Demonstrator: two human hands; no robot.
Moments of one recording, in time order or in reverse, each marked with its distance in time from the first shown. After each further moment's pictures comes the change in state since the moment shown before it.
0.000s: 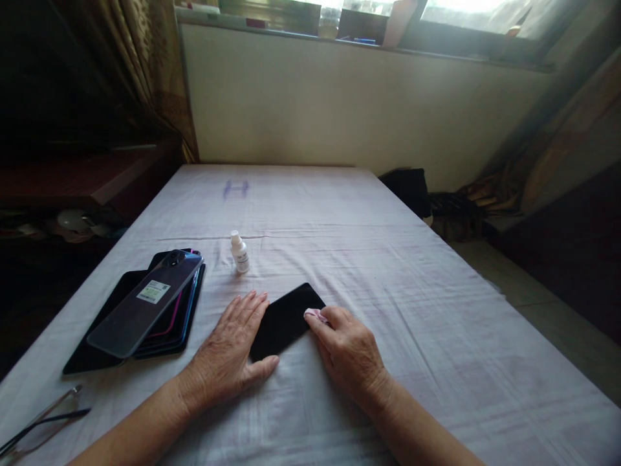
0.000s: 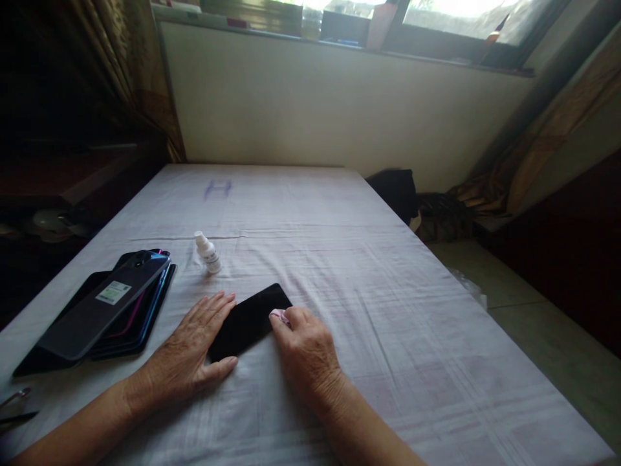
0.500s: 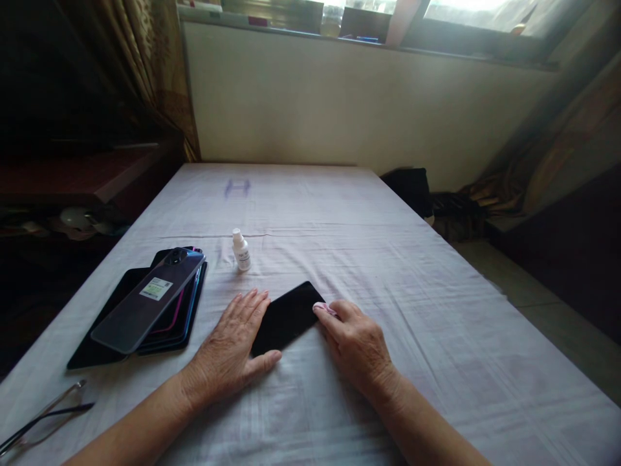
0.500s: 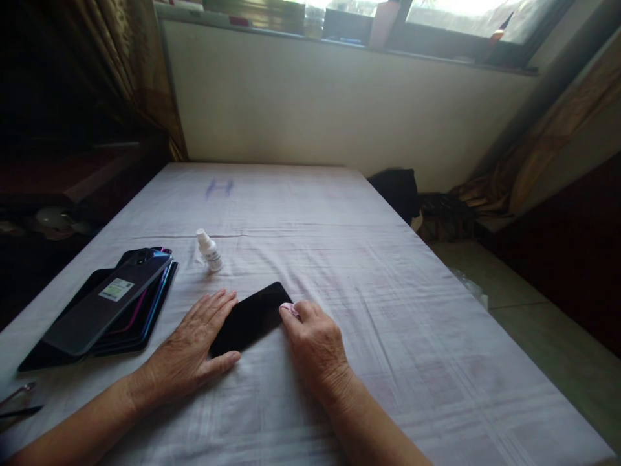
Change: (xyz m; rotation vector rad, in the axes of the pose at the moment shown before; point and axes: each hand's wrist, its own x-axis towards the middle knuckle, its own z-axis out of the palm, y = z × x) left_hand 0.001 0.000 -0.001 0.000 -0.018 -0.003; right_hand -0.003 0.011 -0.001 -0.035 -0.003 0.039
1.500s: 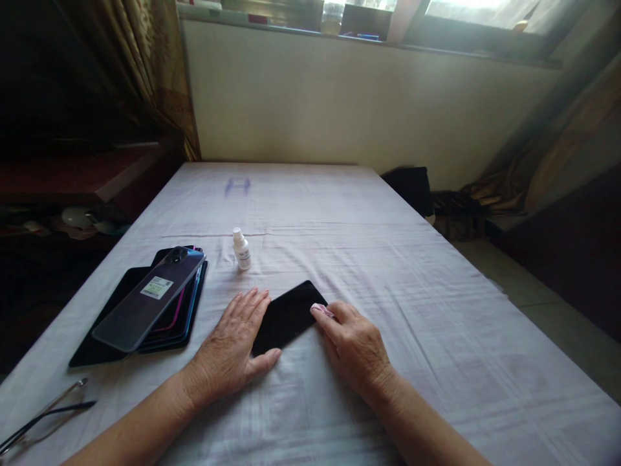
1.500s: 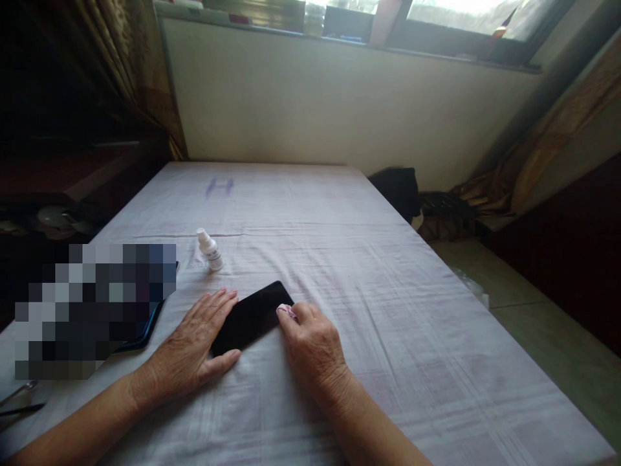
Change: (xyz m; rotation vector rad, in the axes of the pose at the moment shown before) left_hand 0.002 0.003 -0.002 -0.027 -0.020 -0.026; right_hand 0.000 -0.007 -0.002 0.008 -0.028 -0.009
